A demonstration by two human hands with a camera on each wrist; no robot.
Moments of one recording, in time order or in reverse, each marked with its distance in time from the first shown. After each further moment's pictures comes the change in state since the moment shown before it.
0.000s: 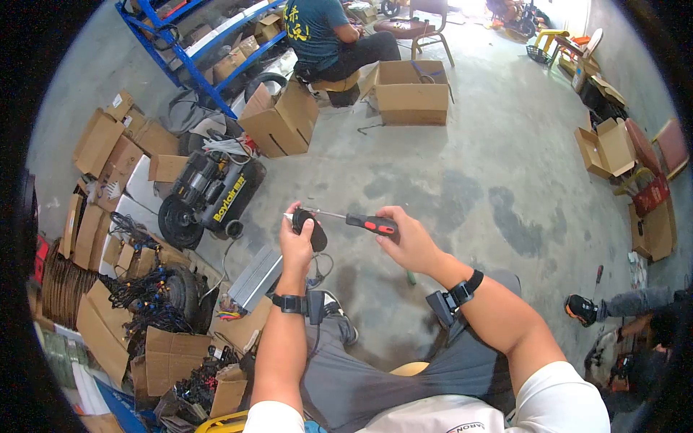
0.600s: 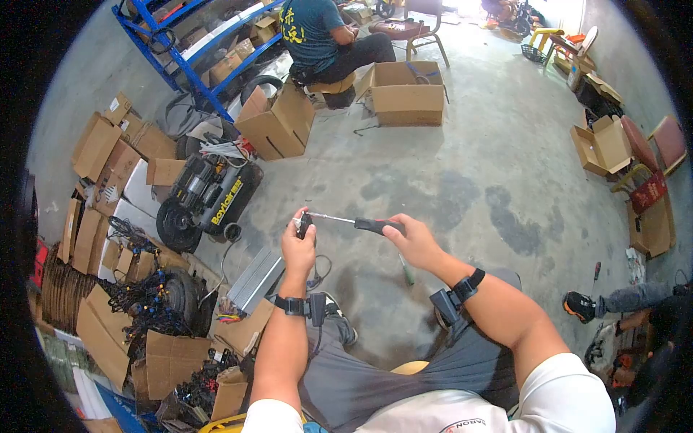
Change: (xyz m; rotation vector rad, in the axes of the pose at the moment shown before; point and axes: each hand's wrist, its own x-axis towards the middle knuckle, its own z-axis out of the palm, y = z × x) left_hand -0.011 0.009 0.003 0.358 -0.012 0.086; right_hand -0.005 0.029 -0.003 0.069 -0.003 0.357
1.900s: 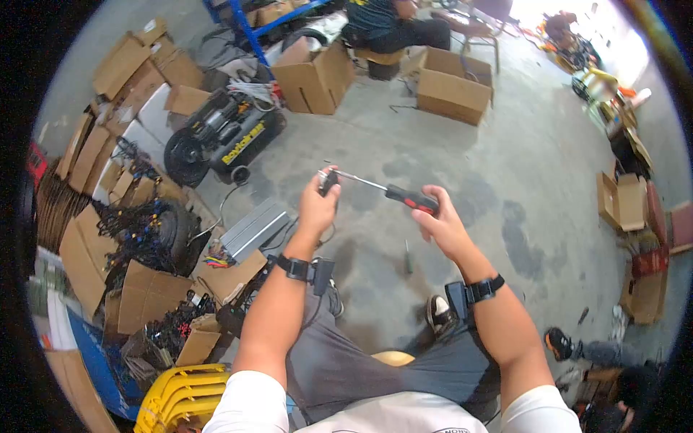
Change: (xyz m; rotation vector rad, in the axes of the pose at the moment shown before) left_hand 0.004 -0.015 0.004 0.005 0.006 0.005; right_hand 0.006 -0.012 -0.006 0.464 -0.054 0.115
